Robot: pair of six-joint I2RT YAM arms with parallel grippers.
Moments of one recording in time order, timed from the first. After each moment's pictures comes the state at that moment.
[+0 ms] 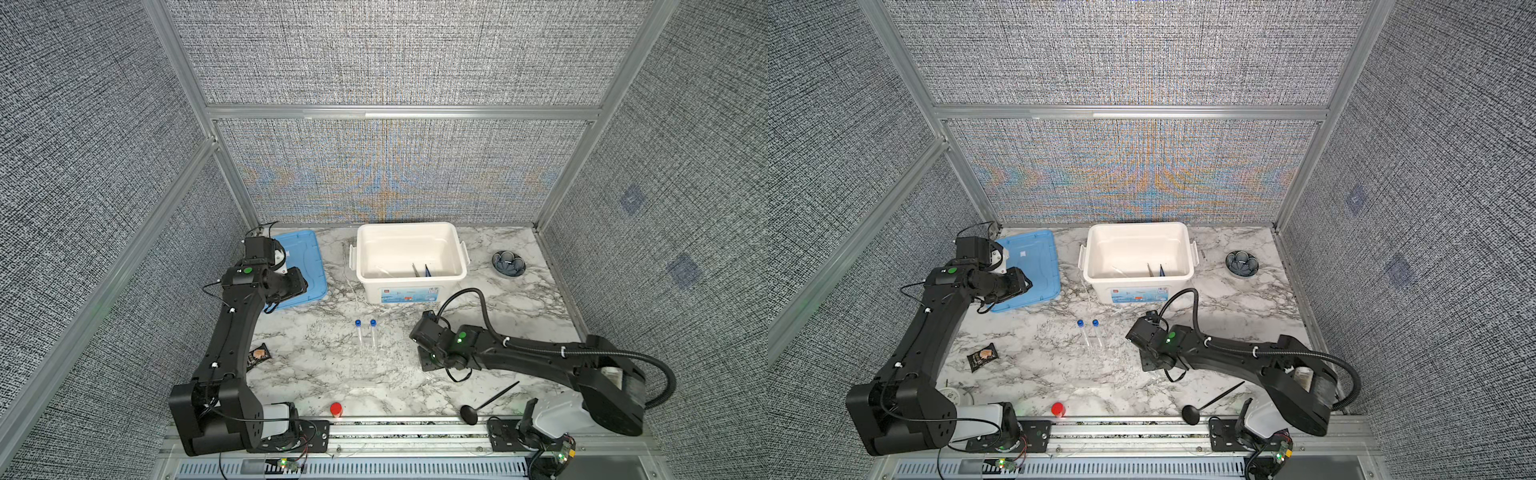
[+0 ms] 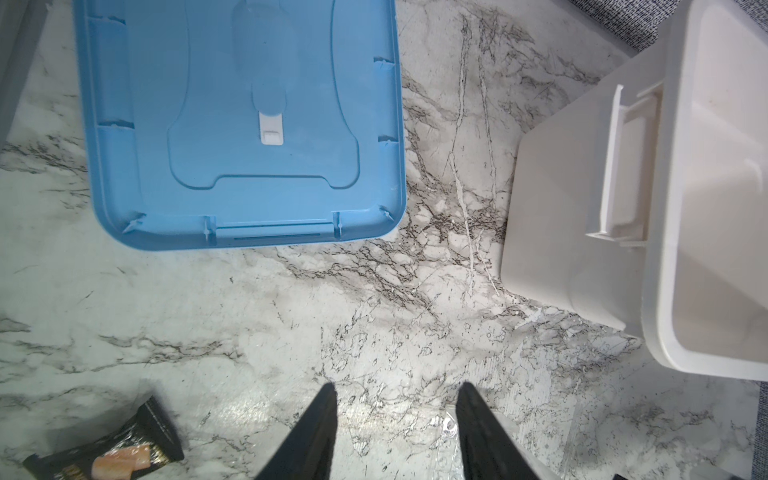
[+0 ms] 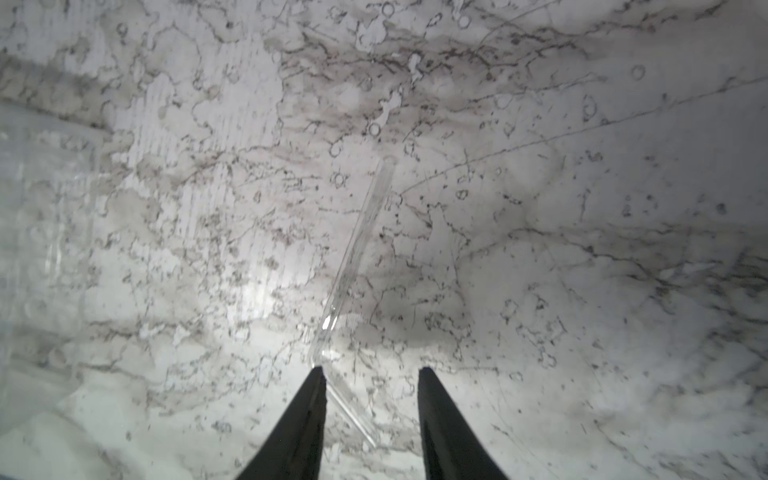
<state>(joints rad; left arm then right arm) 0.05 1.33 1.21 -0.92 0.26 -0.27 1.01 1.52 0.90 -0.63 0.20 0.76</state>
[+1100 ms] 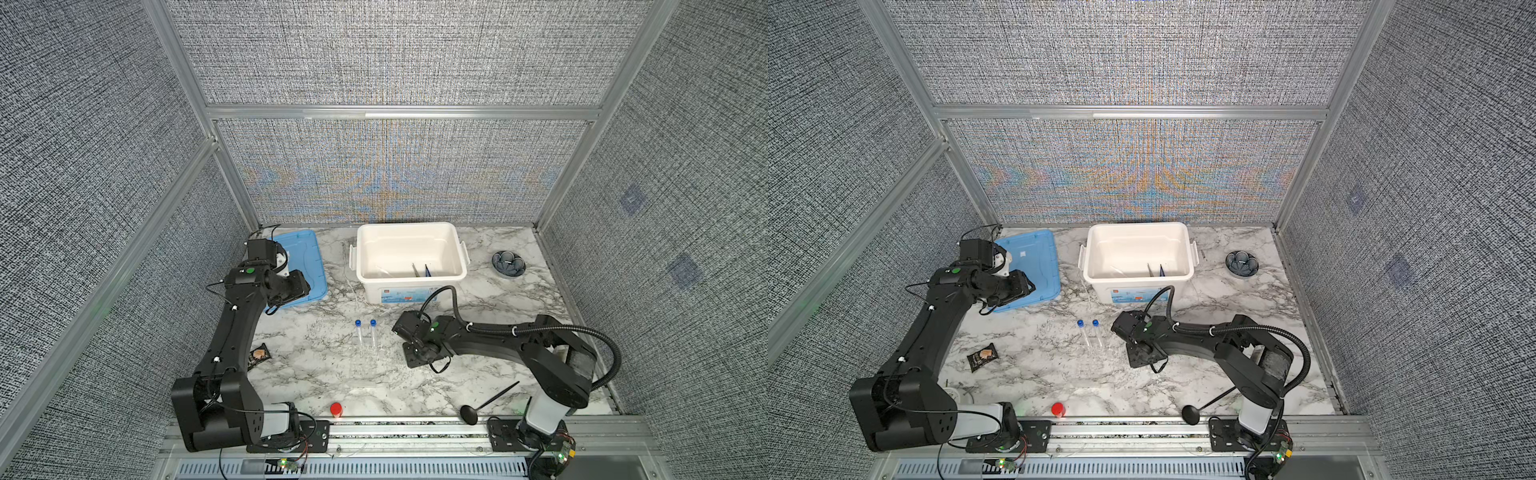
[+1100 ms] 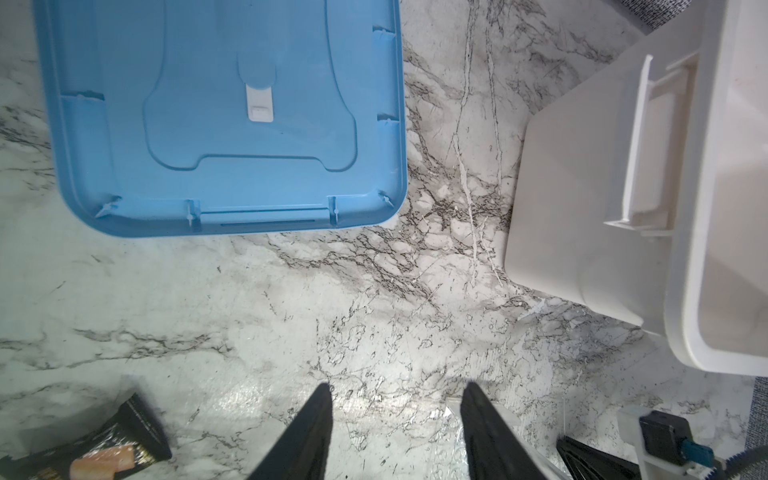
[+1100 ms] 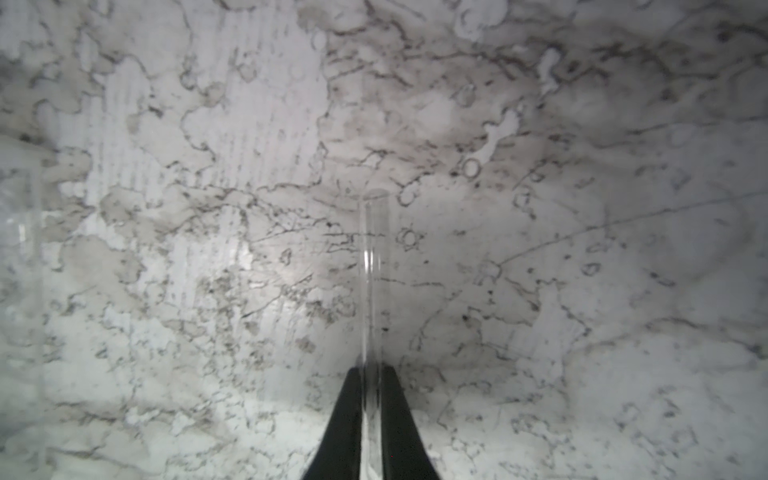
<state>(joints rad) 0.05 1.36 1.19 -0.91 0.29 -0.27 1.00 1.74 1.03 -0.62 0.09 0.70</state>
